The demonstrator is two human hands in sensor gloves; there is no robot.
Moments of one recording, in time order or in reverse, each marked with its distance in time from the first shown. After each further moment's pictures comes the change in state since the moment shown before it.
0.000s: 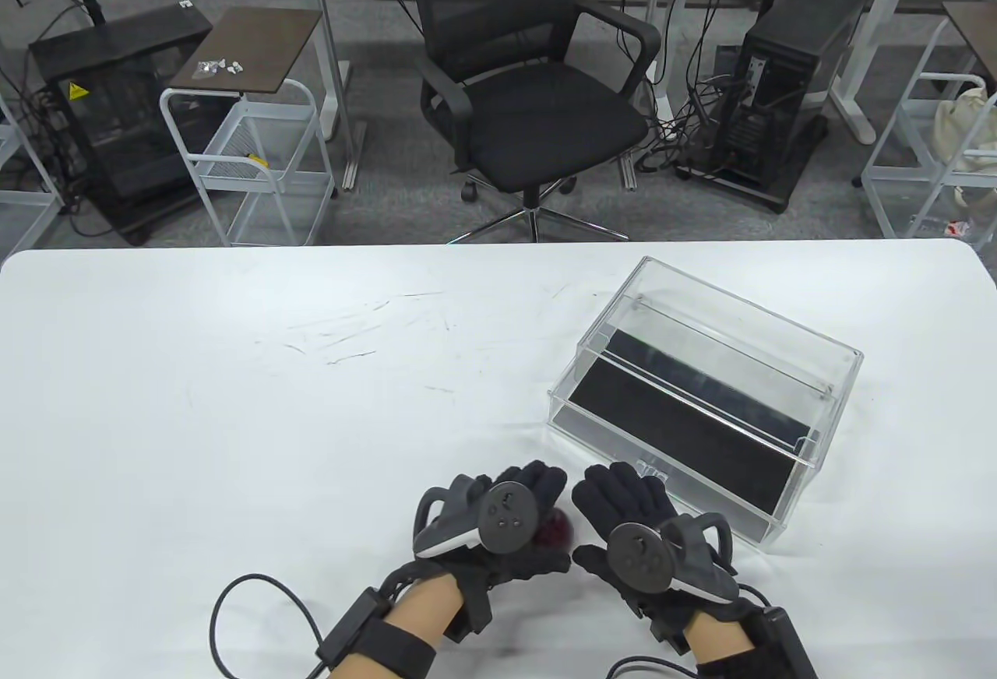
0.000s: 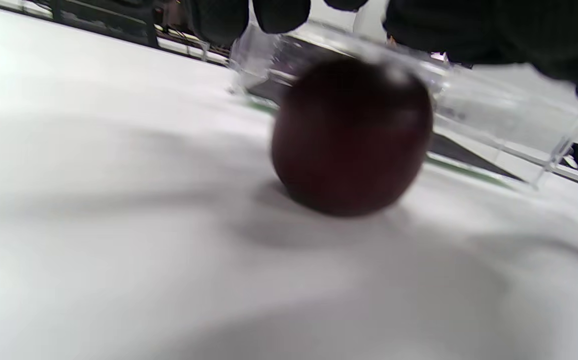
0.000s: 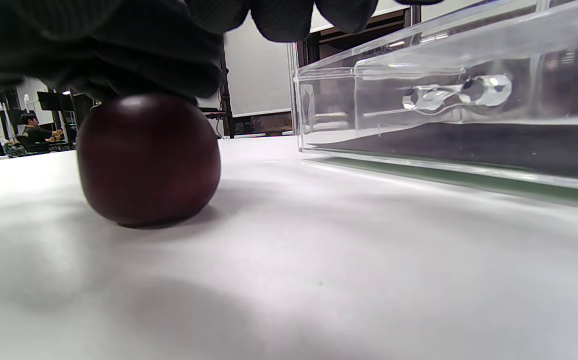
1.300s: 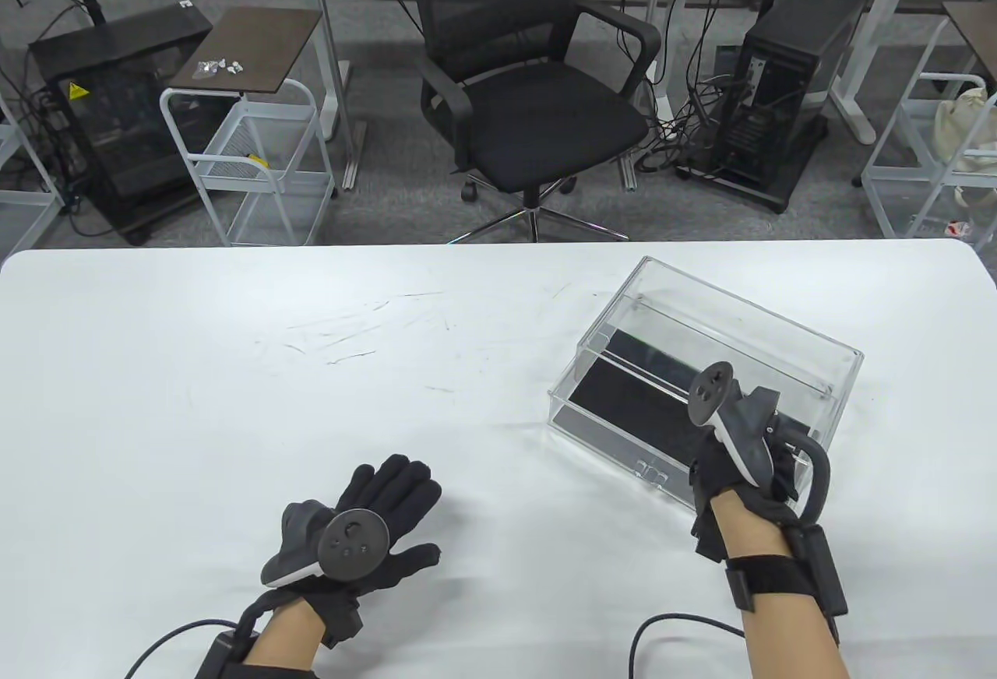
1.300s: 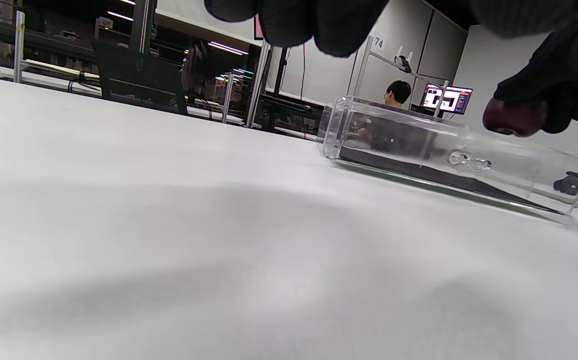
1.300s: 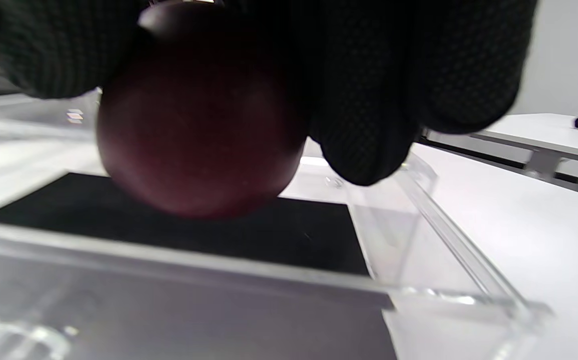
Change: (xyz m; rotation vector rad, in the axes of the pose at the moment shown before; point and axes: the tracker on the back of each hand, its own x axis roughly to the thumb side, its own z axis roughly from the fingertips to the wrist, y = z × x) left_hand -0.094 0.016 0.082 0.157 -0.034 -0.059; right_hand -0.101 -0.089 -0.054 0.168 1.064 0.185
